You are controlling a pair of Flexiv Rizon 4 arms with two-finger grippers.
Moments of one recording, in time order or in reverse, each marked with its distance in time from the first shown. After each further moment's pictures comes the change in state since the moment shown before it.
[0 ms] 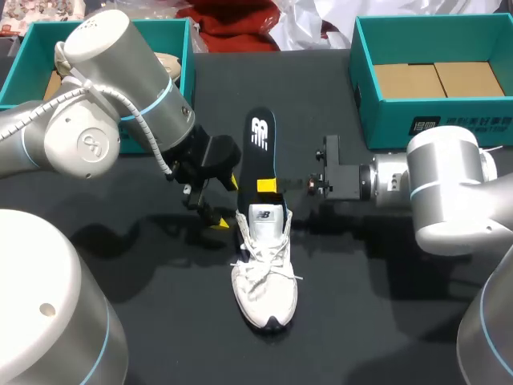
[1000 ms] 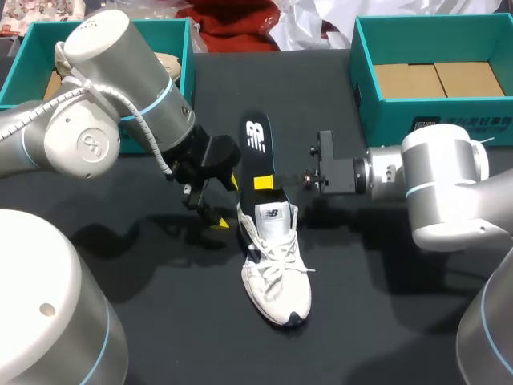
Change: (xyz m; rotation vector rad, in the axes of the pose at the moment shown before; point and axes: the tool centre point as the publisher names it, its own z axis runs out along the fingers) left arm 0.000 0.000 0.000 0.000 0.000 0.000; right arm -0.006 0.002 0.006 0.037 0.025 0.027
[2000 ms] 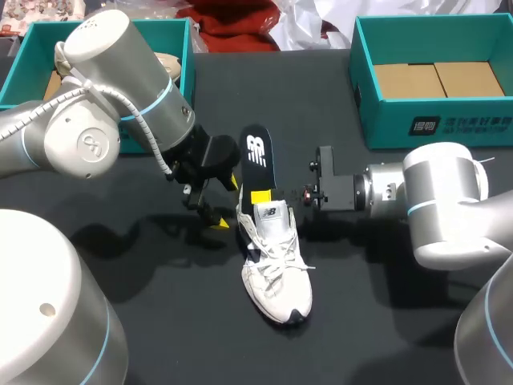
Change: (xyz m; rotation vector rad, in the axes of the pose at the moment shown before) left arm 0.000 0.000 0.000 0.000 0.000 0.000; right arm 0.016 -0.022 0.005 -0.018 0.037 -0.012
